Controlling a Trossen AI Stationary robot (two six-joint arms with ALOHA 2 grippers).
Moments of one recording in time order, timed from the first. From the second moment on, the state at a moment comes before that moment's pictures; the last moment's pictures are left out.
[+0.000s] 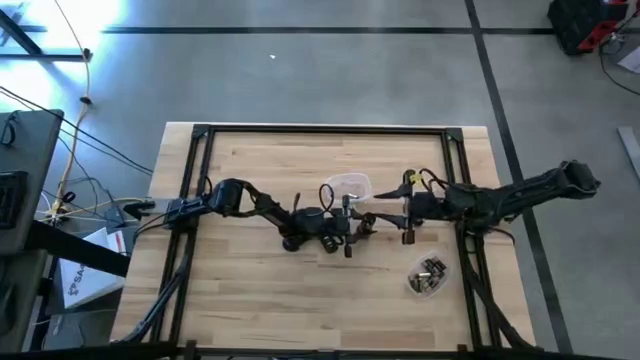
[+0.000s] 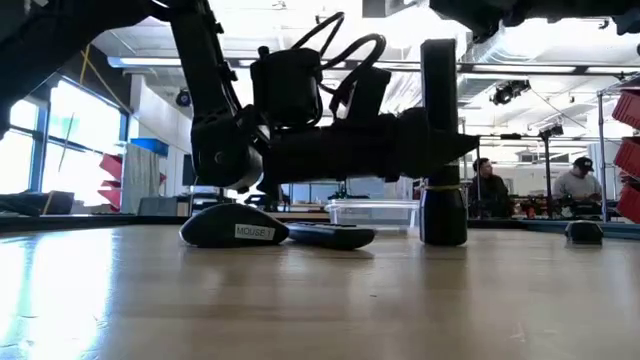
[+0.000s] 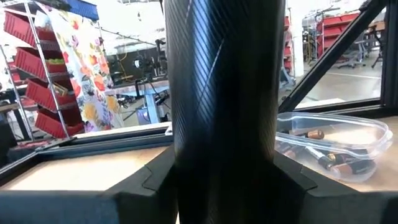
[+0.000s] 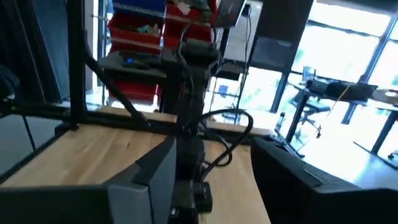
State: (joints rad) left arm -0.07 2.41 1.18 1.37 -0.10 0.15; right arm 0.20 0.85 0.45 0.40 0.24 -0.18
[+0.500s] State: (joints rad) left arm -0.05 2.40 1.18 1.34 -0.21 0.09; right arm 0.35 0.81 0.63 -0.33 0.23 0.14
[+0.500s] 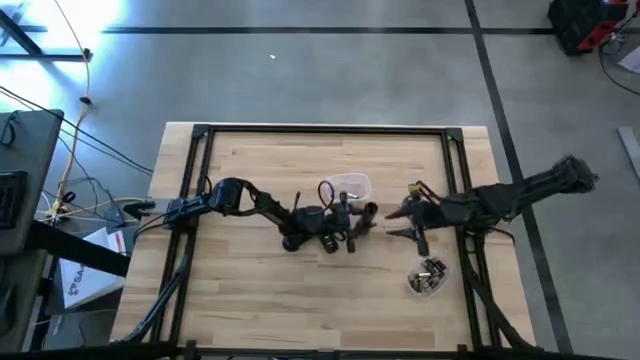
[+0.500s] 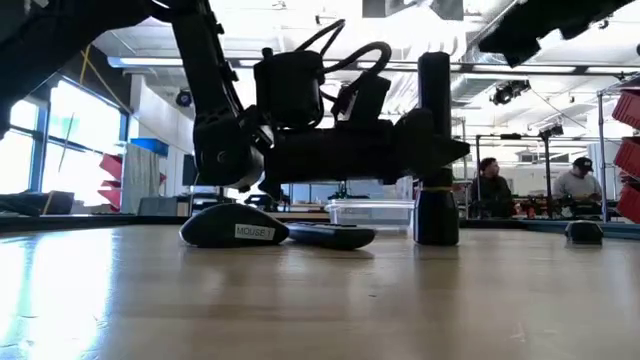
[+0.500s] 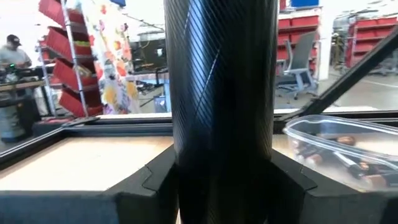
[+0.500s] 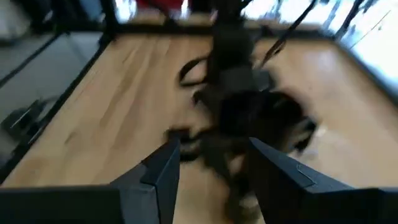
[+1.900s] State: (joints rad) left arm -0.05 2.41 1.18 1.20 -0.33 0.03; right arm 0.80 1.23 0.51 -0.70 0.06 1.29
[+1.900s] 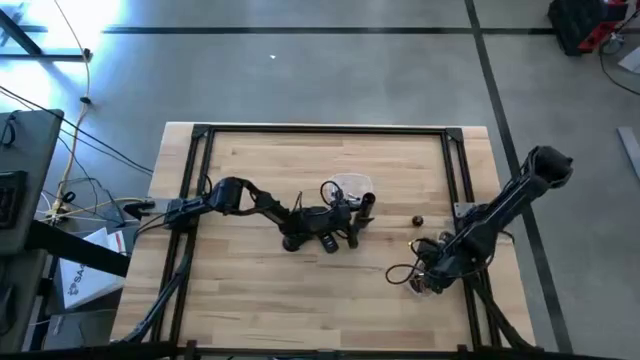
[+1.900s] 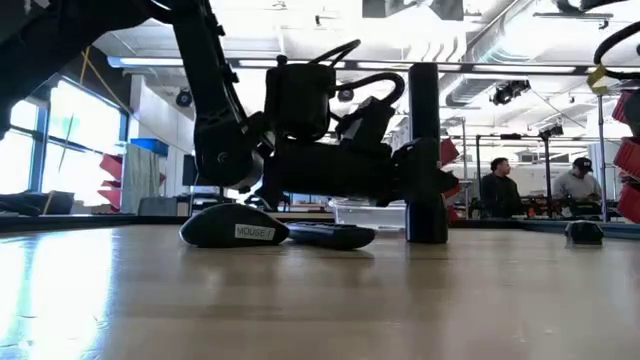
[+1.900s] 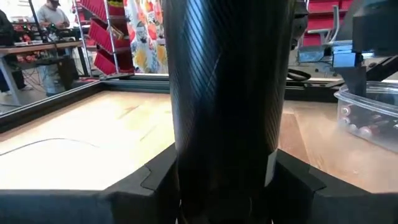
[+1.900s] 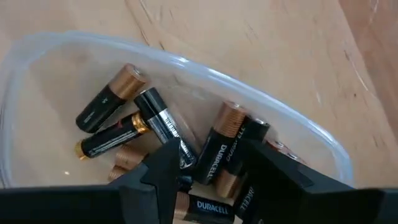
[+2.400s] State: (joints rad) left arm -0.05 2.41 1.18 1.20 -0.33 0.03; right arm 0.80 1.29 0.54 -0.74 0.08 1.26
